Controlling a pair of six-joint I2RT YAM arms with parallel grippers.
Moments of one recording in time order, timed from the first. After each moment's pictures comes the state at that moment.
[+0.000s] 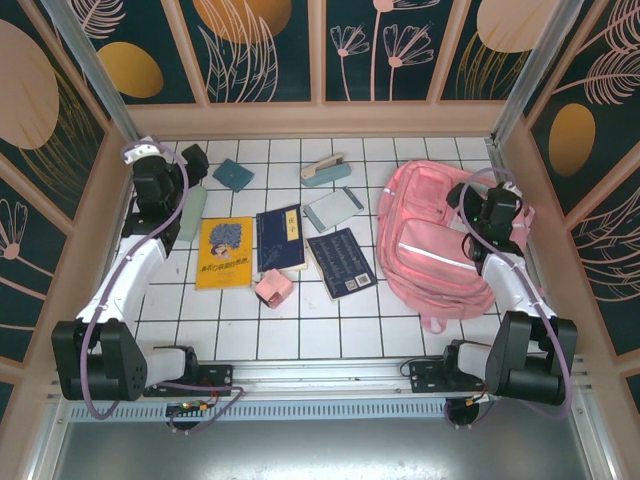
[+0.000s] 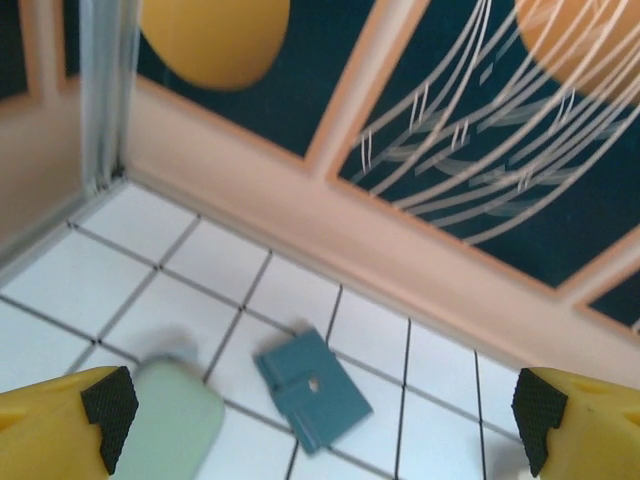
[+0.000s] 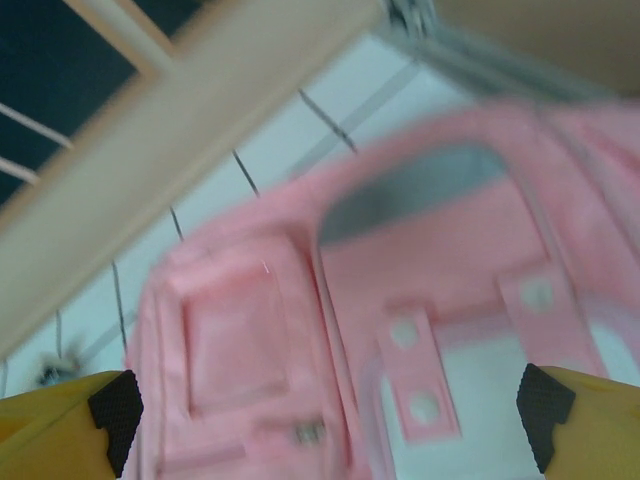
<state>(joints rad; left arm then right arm) -0.03 1.26 0.95 0.03 -0.13 -0.51 -0.15 1.21 0.68 0.00 -0.01 0.59</state>
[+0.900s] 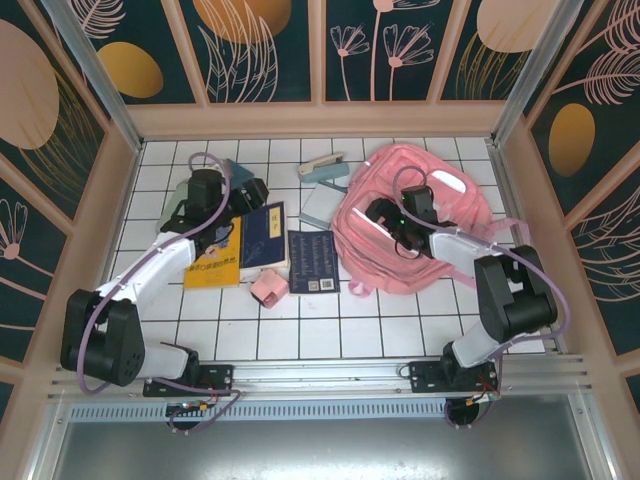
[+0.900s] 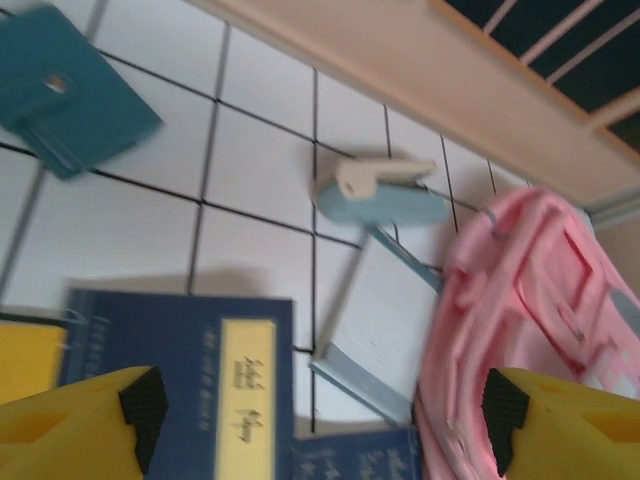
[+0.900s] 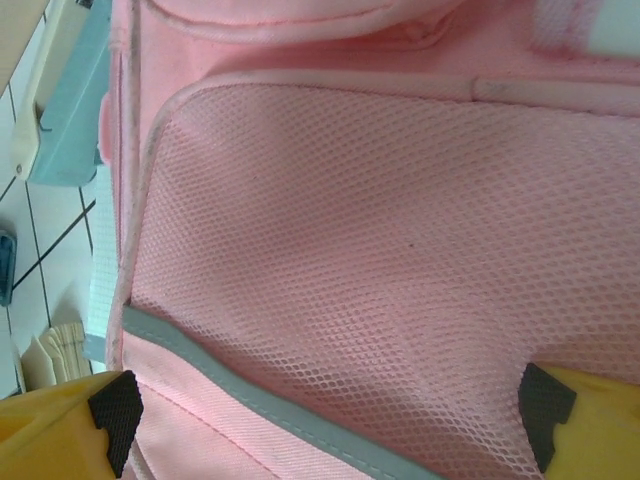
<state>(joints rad) -0.30 1.38 0.91 -0.06 0.13 -0.67 0.32 1.59 0.83 -0.02 -0.15 0.86</state>
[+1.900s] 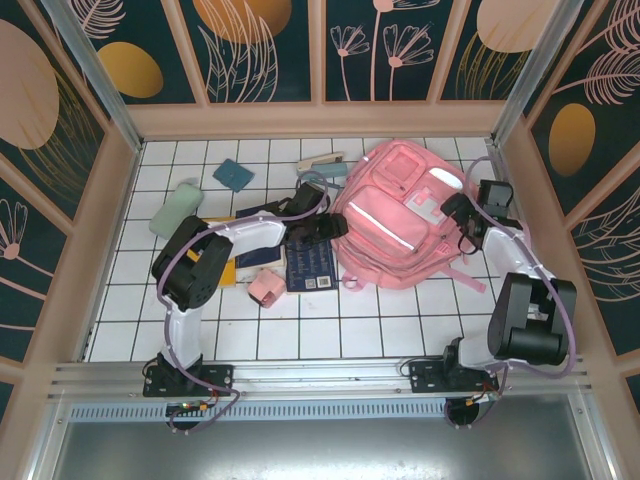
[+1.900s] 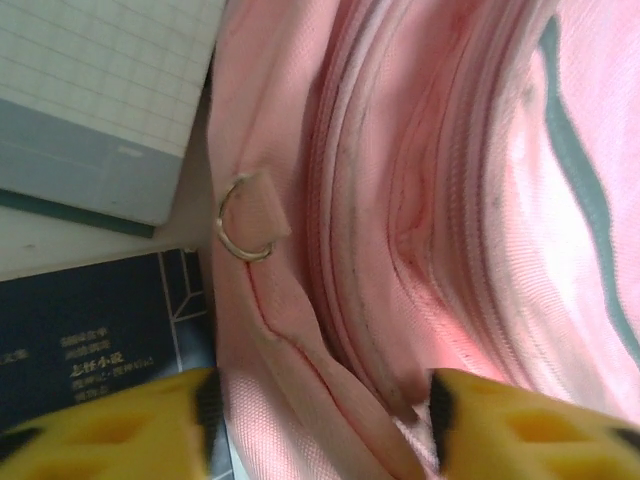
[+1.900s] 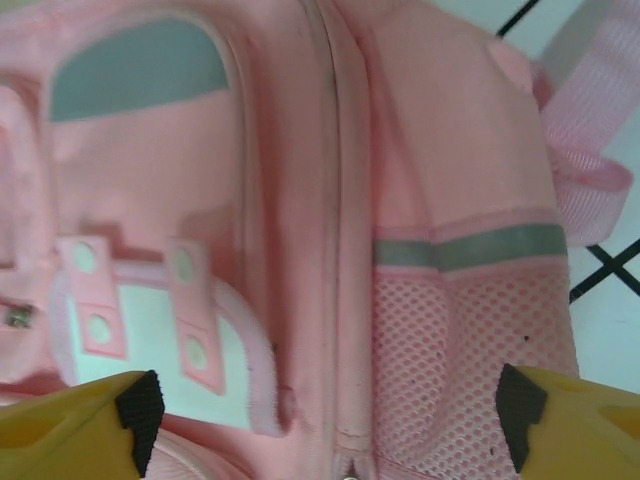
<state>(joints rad) -0.68 2.01 1.30 -0.17 0.23 -0.87 -0.15 1.43 0.85 -0.29 -0.06 0.63</state>
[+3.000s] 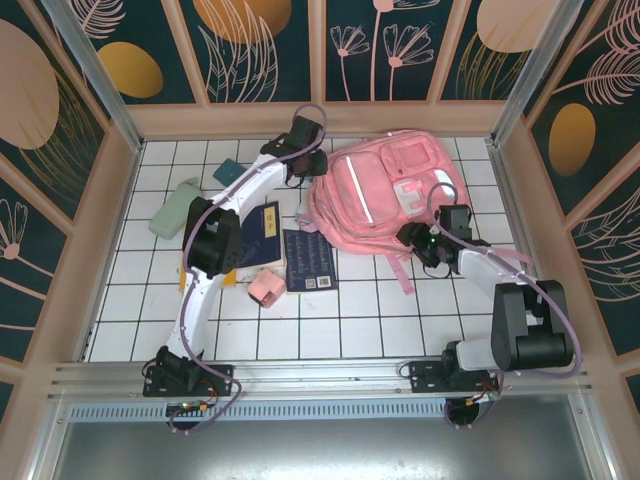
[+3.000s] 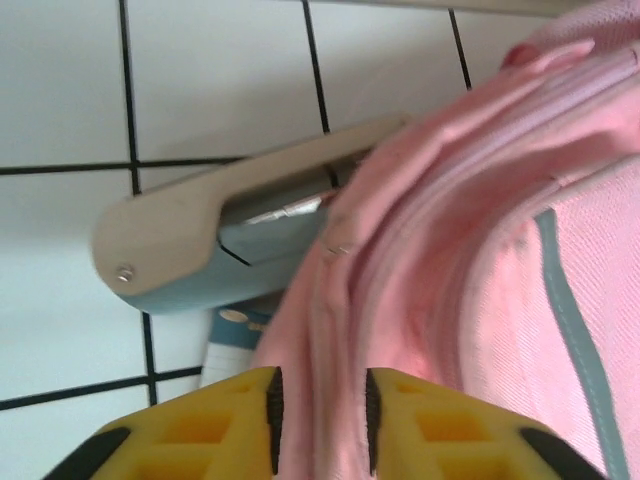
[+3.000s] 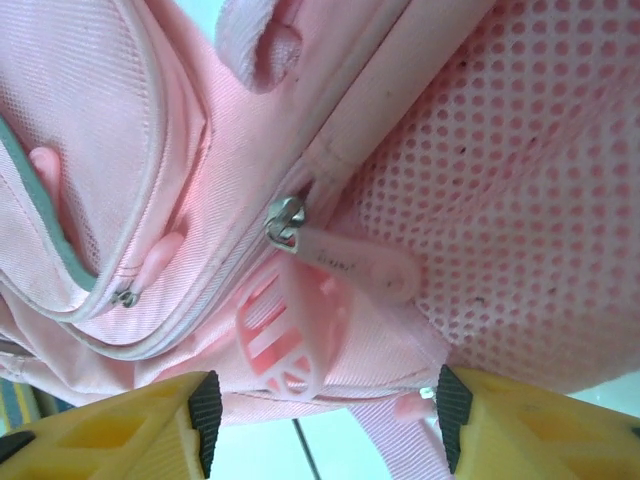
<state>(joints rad) -0.50 2.38 2.17 -0.62 -0.01 -0.46 0.09 1.36 0.64 -0.17 -0.36 0.76</state>
